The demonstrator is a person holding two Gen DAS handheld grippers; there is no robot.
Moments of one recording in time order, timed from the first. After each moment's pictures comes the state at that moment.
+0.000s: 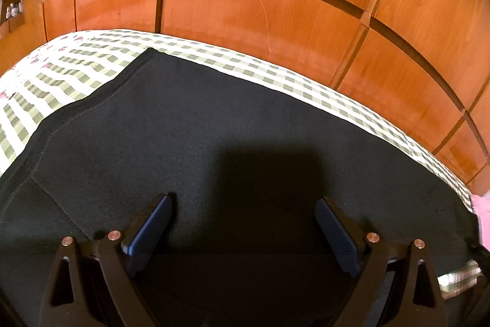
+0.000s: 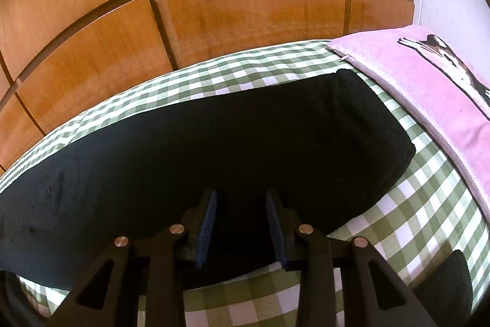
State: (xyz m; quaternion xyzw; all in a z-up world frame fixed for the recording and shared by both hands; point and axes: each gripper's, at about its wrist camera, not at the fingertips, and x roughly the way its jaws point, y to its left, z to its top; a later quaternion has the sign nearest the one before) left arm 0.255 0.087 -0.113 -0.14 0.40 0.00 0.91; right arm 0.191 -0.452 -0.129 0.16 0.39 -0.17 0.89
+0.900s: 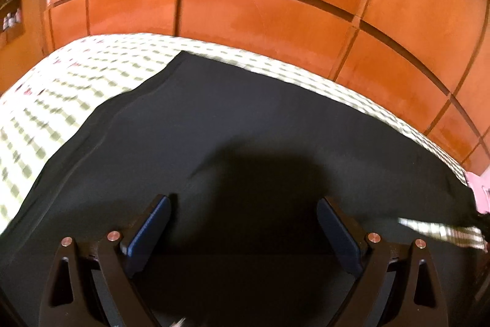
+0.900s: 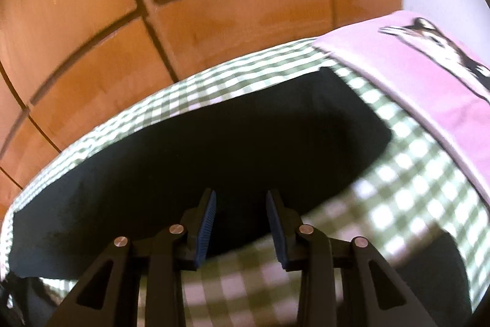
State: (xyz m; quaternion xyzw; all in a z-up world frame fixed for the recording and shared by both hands) left arm 0.179 0.121 -0.098 -0.12 0.40 0.00 0.91; right arm 0.151 -0.468 -0.111 0.21 0.37 -0.17 0.89
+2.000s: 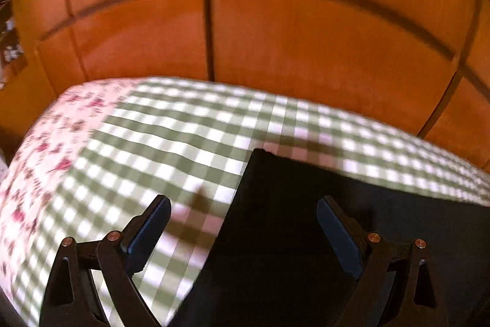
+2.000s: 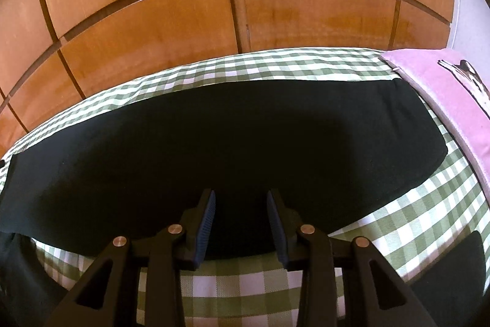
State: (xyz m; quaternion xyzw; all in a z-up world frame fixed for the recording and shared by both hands) left arm 0.390 0.227 -0.098 -0.03 0.43 0.04 0.90; right arm 0.187 -0.383 -0.125 0.12 0.40 -0.10 0.90
